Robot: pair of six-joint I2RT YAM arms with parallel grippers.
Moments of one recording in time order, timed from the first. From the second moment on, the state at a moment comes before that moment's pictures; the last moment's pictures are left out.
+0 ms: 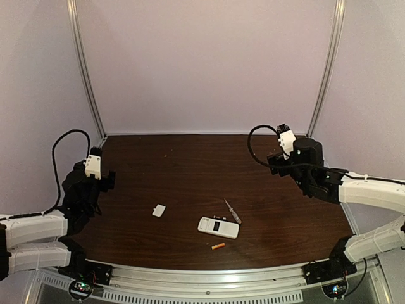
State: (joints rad) left arm -0.42 0.92 0.20 0.67 -0.59 0.32; right arm 0.69 1.16 0.70 0.15 0.66 -0.14
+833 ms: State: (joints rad) left arm -0.07 1.34 0.18 1.08 -0.15 0.26; right arm 0.13 1.35 0.47 0.59 0.13 -0.10
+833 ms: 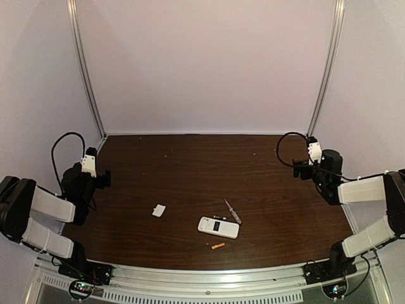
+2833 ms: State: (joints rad) left arm 0.01 1.56 0.27 1.20 0.04 0.16; right arm 0.05 1.55 0.25 1.24 -0.02 -0.07
